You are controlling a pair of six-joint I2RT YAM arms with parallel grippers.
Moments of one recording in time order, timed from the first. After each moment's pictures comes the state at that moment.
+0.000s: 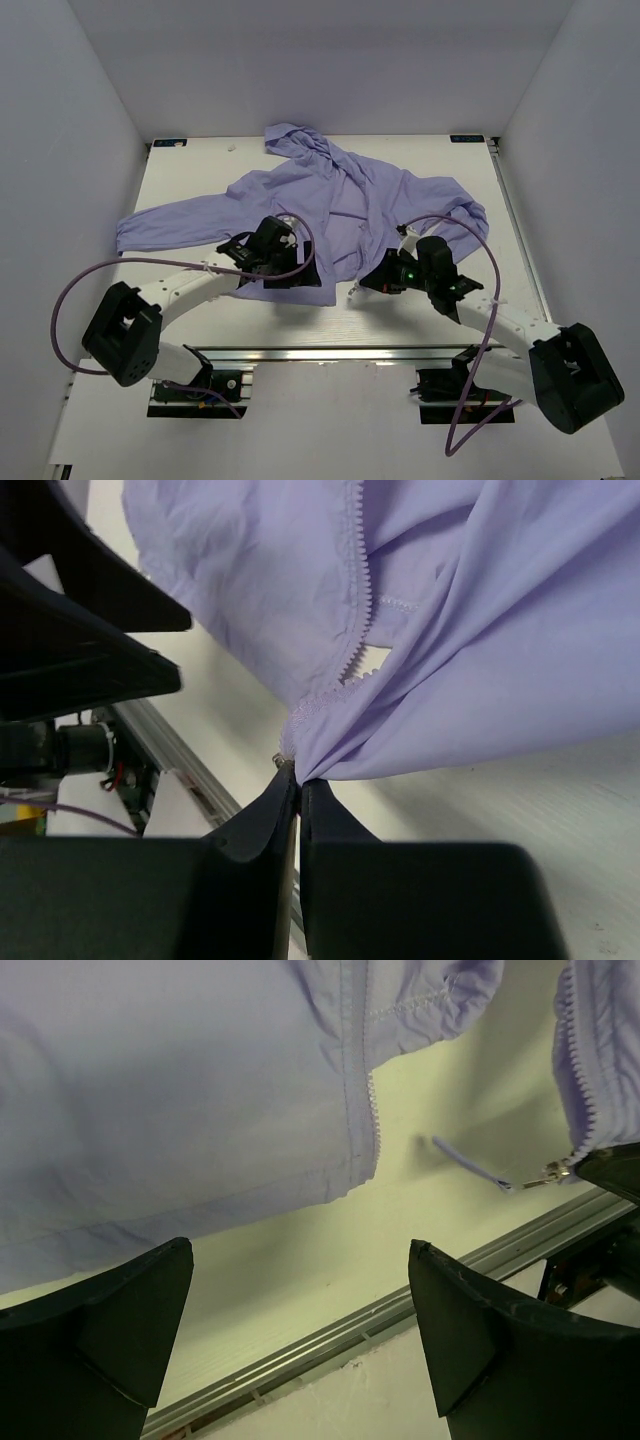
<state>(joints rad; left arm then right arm) -0.66 1.37 0.84 -0.40 0.17 -0.64 0.52 1.12 0.42 0.15 -0.46 0.62</state>
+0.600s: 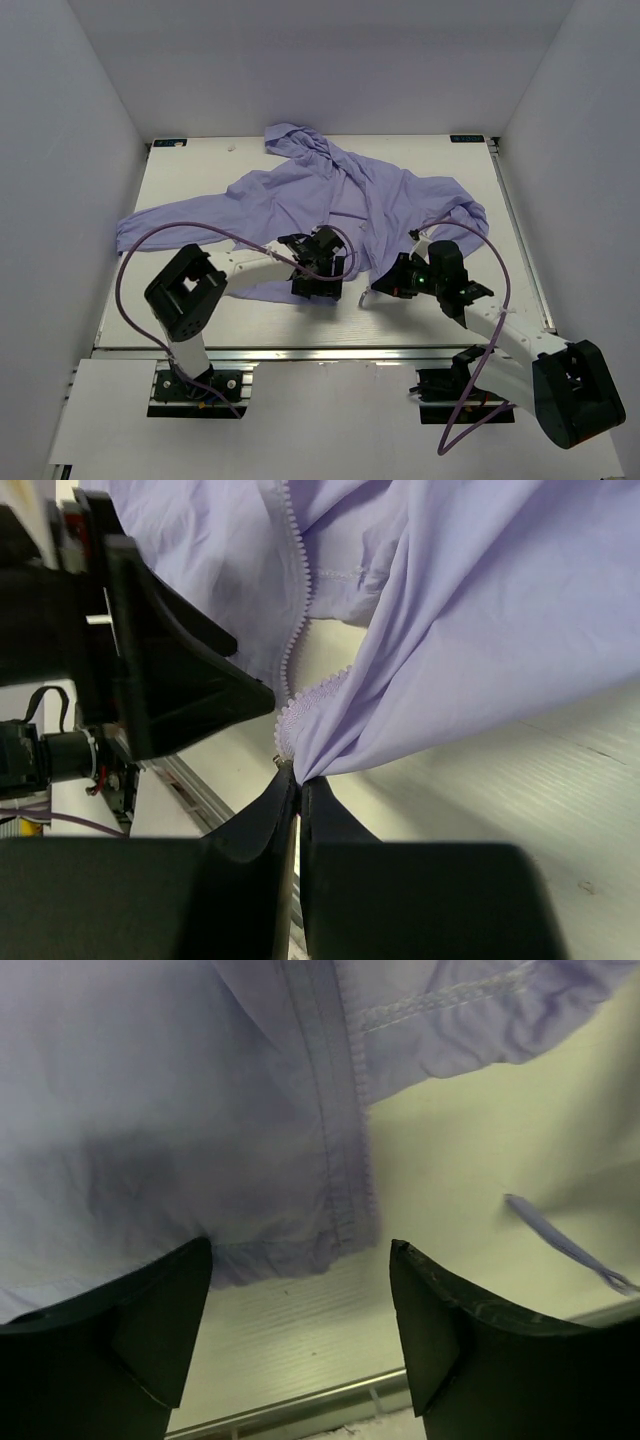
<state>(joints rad) -0.87 1.75 1.10 -0.52 -0.03 -0.70 0.41 1.04 0.37 0.07 -0.51 0.59</state>
